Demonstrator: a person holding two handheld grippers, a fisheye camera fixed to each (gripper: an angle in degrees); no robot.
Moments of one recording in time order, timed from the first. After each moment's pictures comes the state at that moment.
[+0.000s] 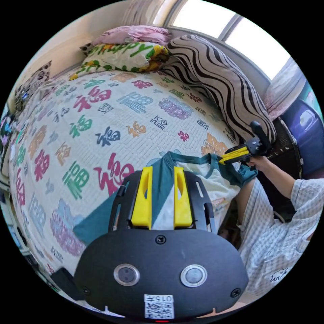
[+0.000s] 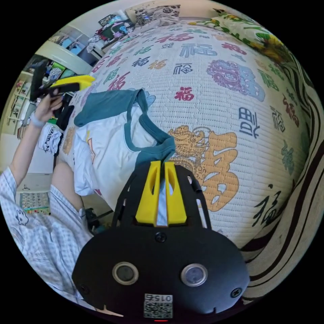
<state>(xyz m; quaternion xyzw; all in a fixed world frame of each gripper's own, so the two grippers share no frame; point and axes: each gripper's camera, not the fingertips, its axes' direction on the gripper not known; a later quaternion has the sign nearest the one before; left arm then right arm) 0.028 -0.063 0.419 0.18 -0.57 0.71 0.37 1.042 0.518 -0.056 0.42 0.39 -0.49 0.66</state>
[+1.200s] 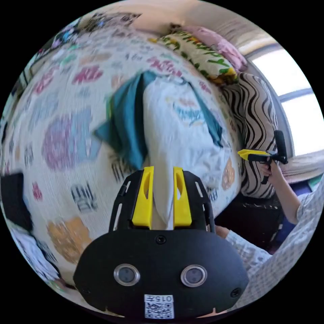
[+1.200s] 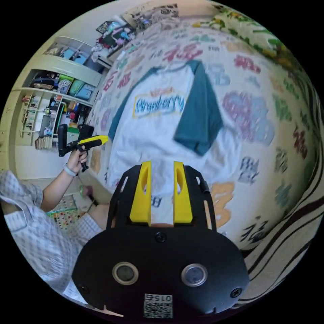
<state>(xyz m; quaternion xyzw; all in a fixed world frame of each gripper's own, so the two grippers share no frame) -0.037 -0.098 0.200 0.34 -0.47 0.56 0.59 0.934 0.614 -0.184 0.35 0.34 -0.50 0.71</state>
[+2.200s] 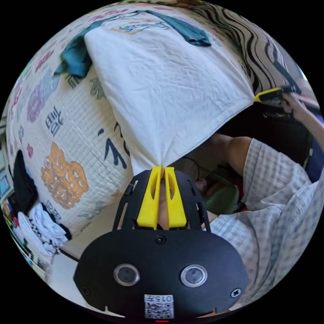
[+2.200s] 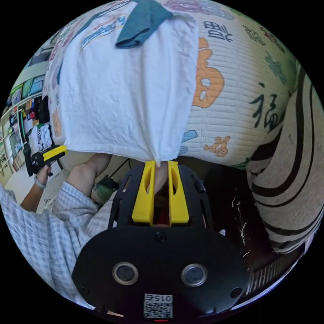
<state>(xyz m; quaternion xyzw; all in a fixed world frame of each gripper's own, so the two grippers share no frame) -0.154 -0.121 0.251 0.17 -0.69 0.46 0.52 1.043 0.609 -0.217 0.28 0.43 -0.27 0.81</state>
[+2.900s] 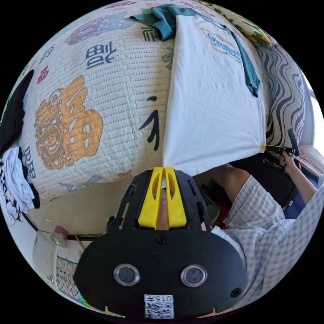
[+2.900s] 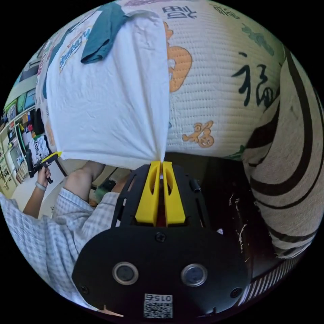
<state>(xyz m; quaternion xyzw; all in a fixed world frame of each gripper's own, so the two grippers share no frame) -0.146 -0.156 0.139 0.26 -0.60 0.38 0.66 1.050 0.597 -0.251 0.28 0.41 -0.24 0.83</state>
